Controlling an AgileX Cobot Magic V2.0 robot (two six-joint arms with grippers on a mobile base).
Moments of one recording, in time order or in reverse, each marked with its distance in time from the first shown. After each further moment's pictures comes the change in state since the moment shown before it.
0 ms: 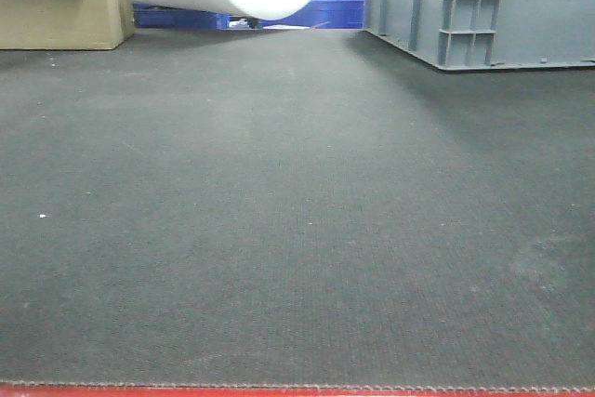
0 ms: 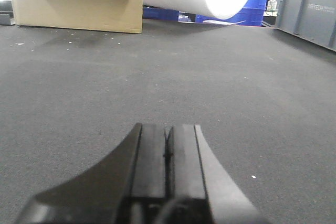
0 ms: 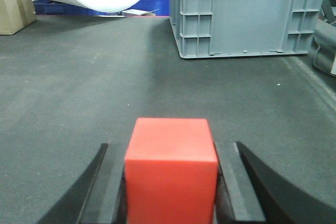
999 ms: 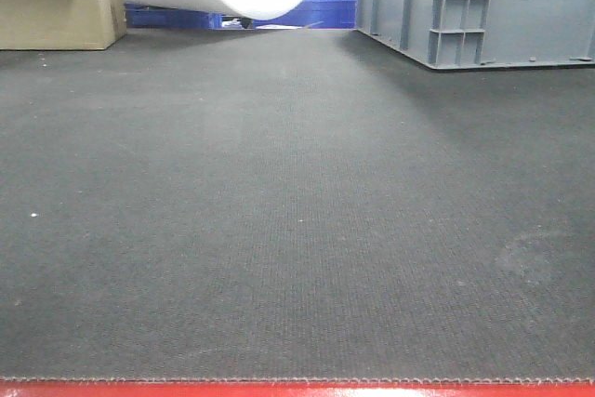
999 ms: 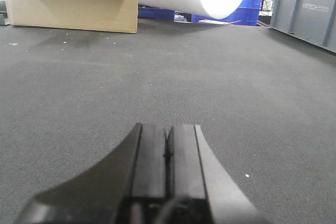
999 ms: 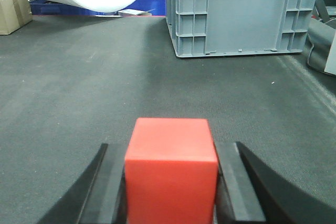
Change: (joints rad) left arm 0.000 0.000 0.000 0.000 0.000 0.000; right arm 0.000 0.000 0.000 0.000 0.000 0.000
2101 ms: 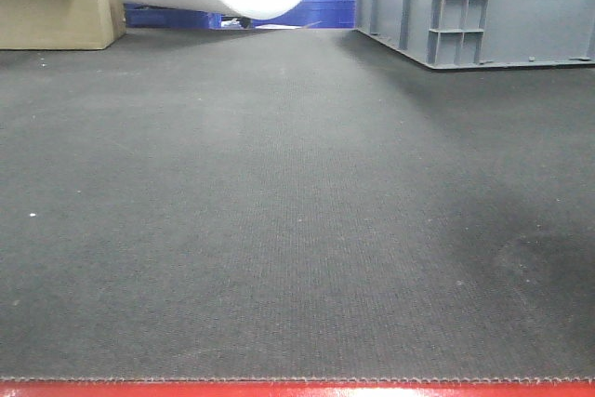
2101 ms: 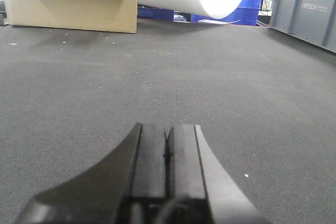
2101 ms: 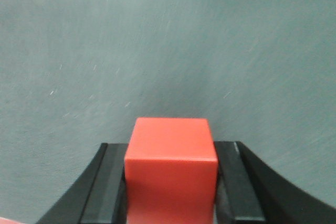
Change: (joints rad) left arm 0.000 0.000 0.000 0.000 0.000 0.000; right arm 0.357 0.883 -0.544 -0.166 0.391 0.378
